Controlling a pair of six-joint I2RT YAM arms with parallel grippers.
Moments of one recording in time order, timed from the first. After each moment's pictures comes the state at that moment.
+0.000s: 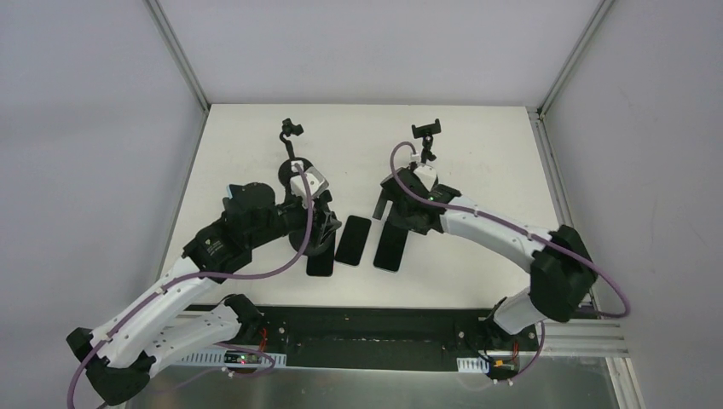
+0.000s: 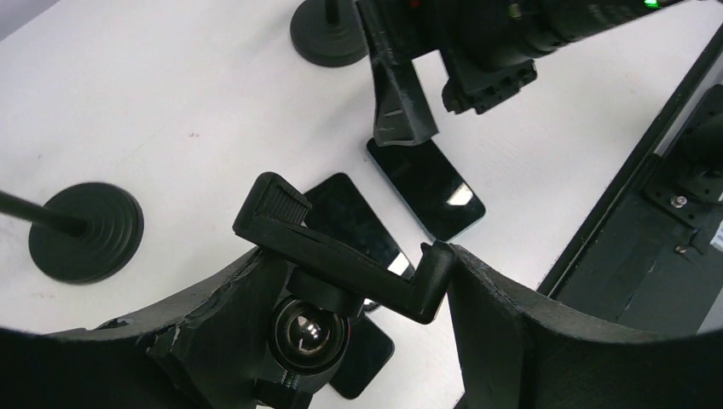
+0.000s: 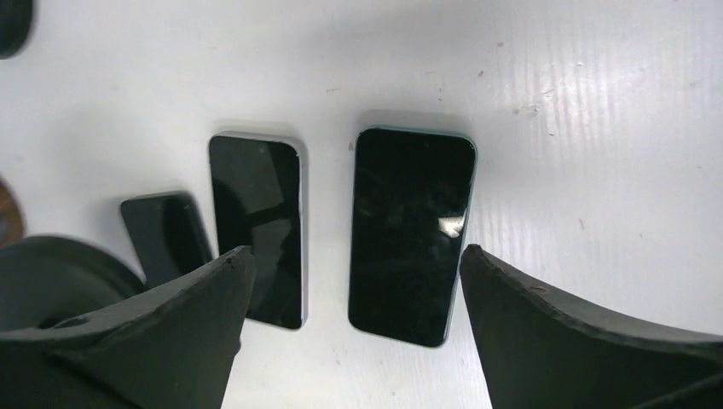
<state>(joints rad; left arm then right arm) -0.76 0.75 0.87 -0.44 0.07 0.02 0.84 1.58 1.14 -0.65 0.34 1.01</state>
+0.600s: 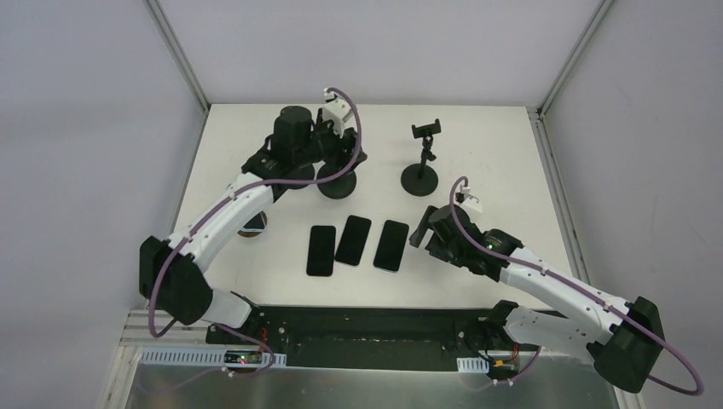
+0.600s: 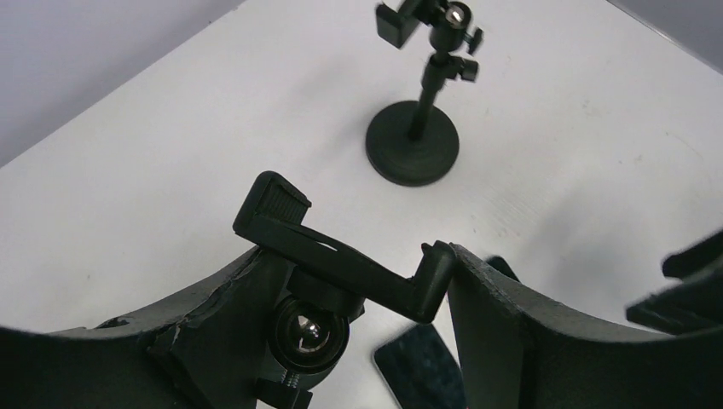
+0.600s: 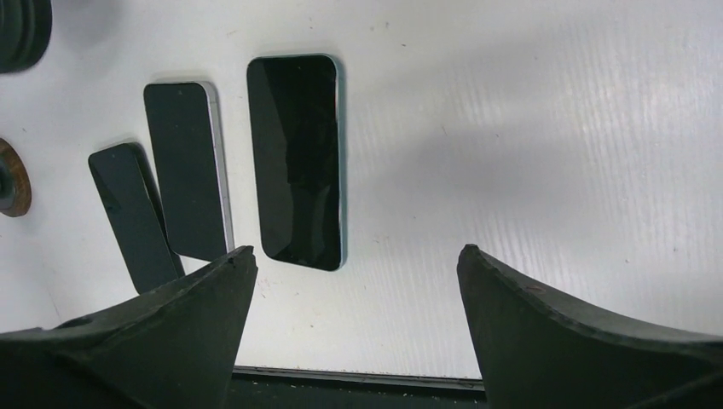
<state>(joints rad) -0.53 1.35 1.23 -0.18 0.28 0.05 0.84 1.00 0.73 -0.66 0.36 1.08</state>
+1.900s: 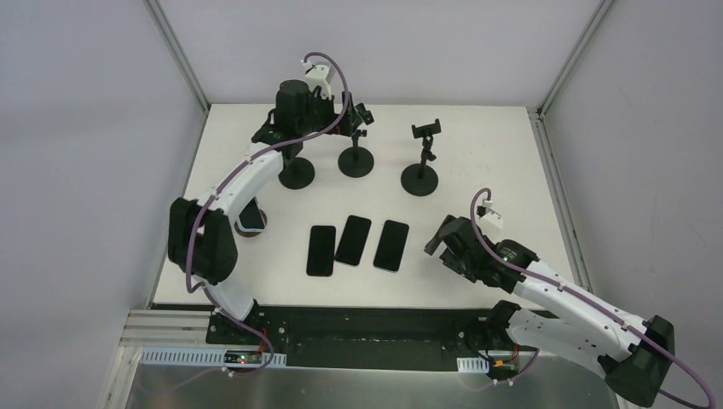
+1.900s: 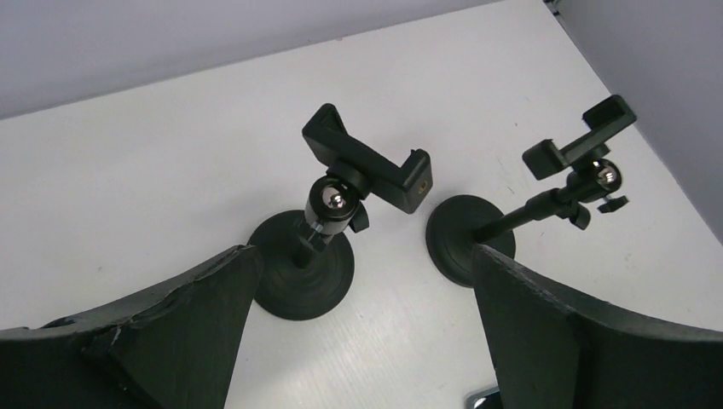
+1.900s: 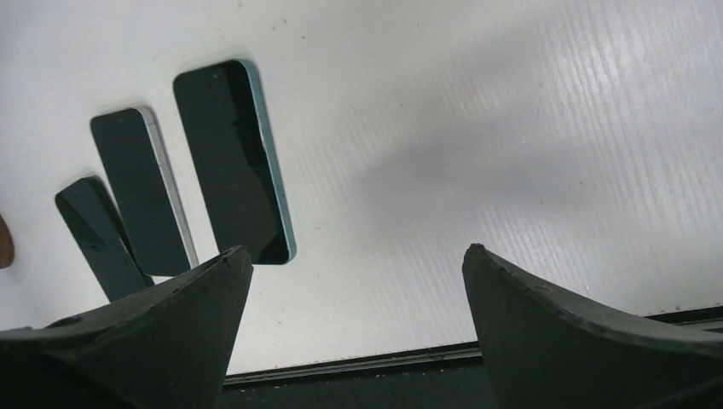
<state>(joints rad) -0.38 1.74 1.47 0.00 0.23 -0.22 0.87 0.84 0.66 -0.86 0.44 1.27</state>
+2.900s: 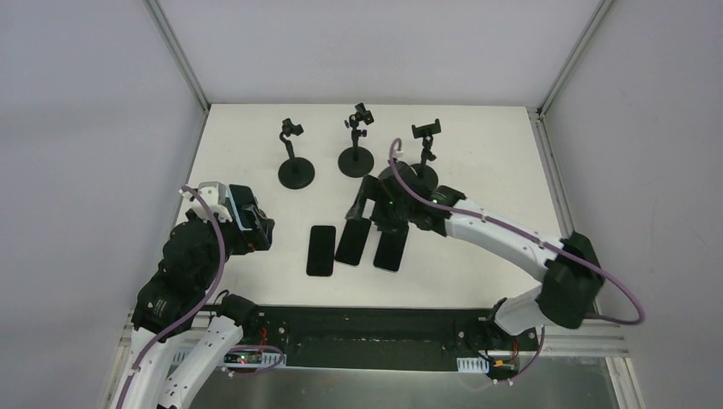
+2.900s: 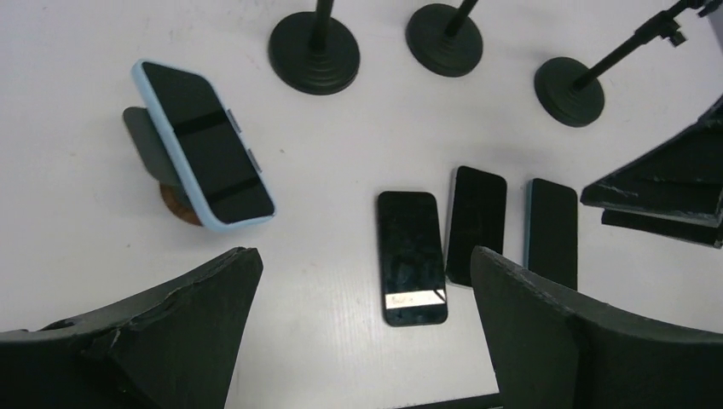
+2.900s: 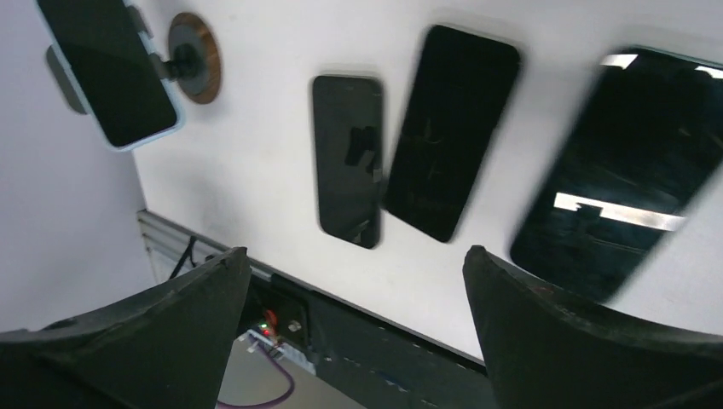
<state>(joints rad) -0.38 0.41 0.87 -0.81 -0.17 -0.33 0.88 1.38 1.08 -0.52 0.04 1.02</state>
